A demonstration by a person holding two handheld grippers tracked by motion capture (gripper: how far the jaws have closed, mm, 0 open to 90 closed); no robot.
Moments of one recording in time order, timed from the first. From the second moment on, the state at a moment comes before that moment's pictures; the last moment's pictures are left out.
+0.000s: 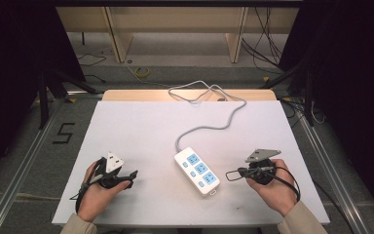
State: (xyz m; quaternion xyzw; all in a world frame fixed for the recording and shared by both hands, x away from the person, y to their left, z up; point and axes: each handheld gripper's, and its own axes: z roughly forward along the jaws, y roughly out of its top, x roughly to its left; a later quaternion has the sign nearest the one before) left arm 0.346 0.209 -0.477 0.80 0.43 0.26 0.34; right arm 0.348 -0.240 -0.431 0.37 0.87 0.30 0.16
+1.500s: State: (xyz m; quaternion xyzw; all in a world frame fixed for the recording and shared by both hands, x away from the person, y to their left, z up) left arm 0.346 0.207 -0.476 0.80 0.43 0.26 0.34; right arm 0.351 -0.218 -0.426 0.35 0.88 0.28 0.13
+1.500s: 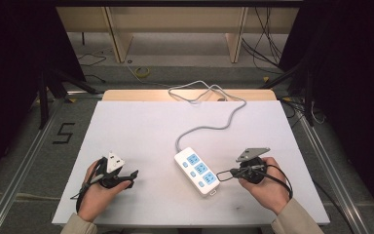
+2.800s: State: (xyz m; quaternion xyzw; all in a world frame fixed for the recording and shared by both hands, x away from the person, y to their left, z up) left arm 0.346 0.208 -0.476 0.80 0.43 0.26 0.34; right arm 0.354 -0.202 -0.422 0.34 0.89 0.27 0.11
